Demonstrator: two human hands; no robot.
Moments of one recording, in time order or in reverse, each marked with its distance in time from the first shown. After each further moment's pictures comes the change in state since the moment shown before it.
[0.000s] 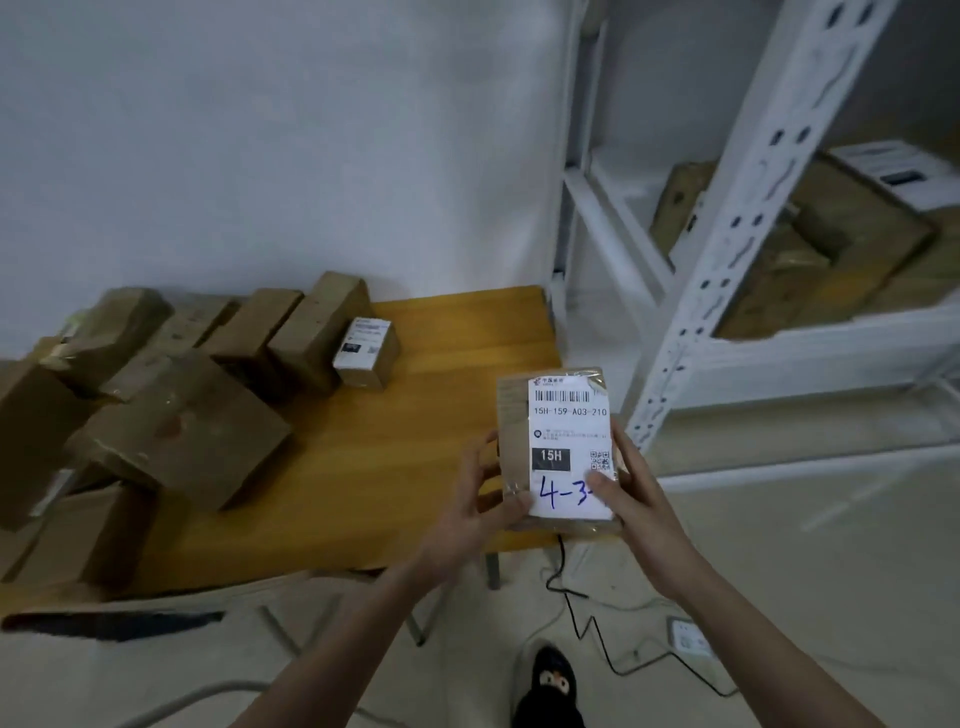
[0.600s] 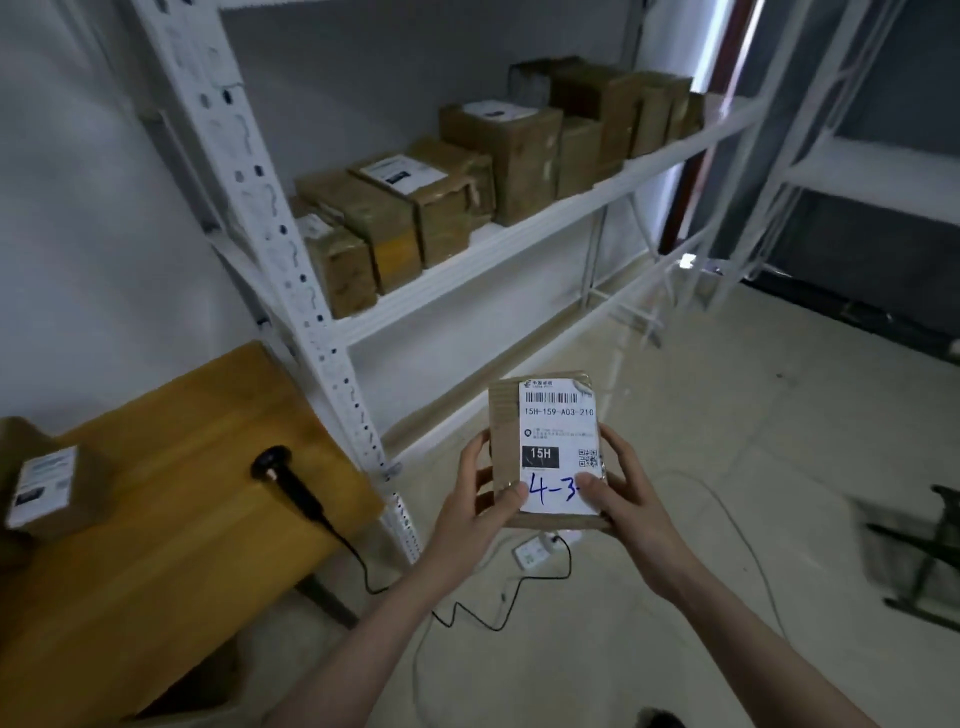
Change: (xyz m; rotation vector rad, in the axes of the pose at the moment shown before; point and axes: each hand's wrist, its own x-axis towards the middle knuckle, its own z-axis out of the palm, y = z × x) left_hand -0.048 -0.014 0.261 0.212 -0.474 0.115; right_hand -0.275 -0.027 -0.134 -0.008 0.653 -0.125
